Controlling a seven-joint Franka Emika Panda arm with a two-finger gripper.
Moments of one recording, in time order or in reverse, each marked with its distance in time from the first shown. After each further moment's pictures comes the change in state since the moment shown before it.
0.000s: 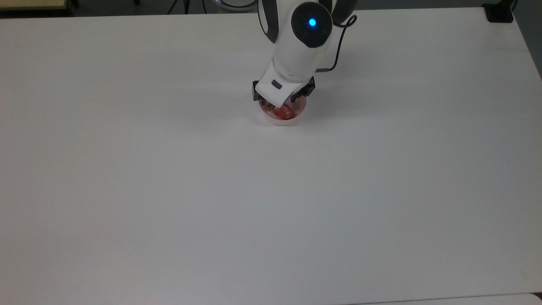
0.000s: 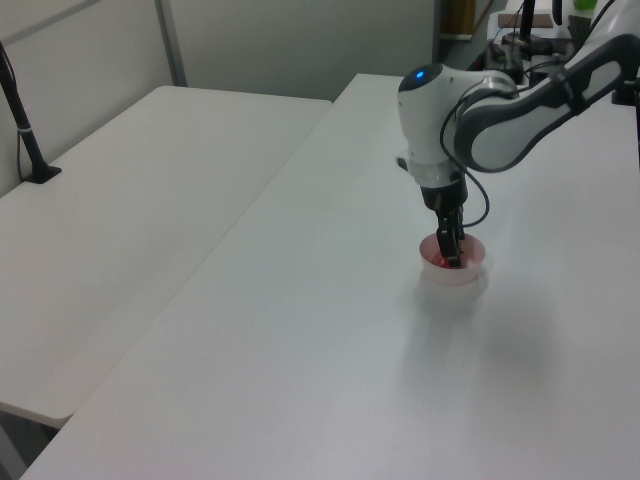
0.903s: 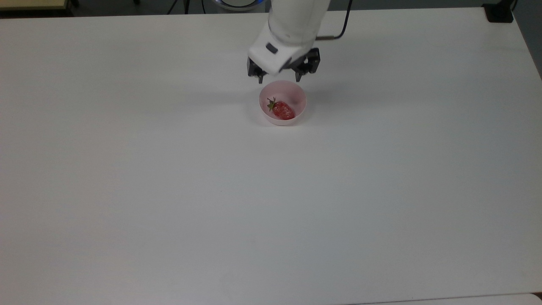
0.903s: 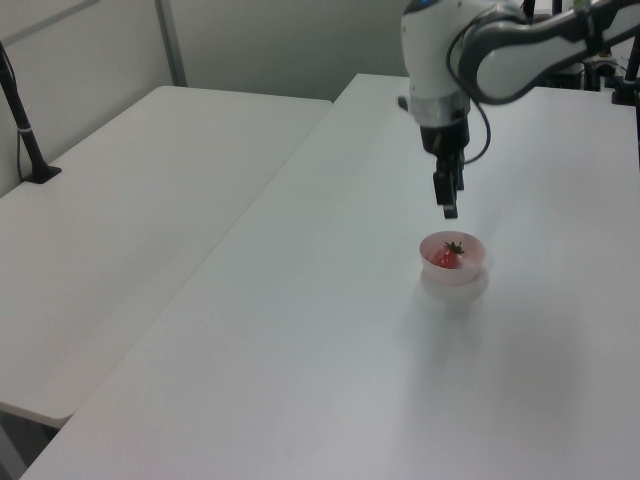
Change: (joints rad) arm -0.016 -0.100 0.000 0.118 0.031 -0.173 0.008
